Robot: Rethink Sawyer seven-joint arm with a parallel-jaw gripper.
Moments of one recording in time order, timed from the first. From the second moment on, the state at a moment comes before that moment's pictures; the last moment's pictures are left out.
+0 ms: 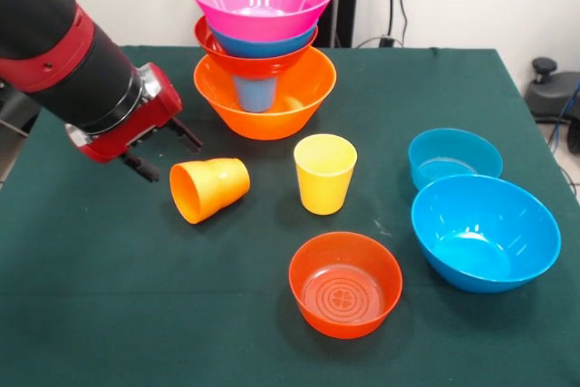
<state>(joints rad) -0.85 -0.26 0.69 1.07 -0.42 1.37 1.08</state>
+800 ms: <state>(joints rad) -0.87 -0.26 0.69 1.07 -0.41 1.37 1.08</state>
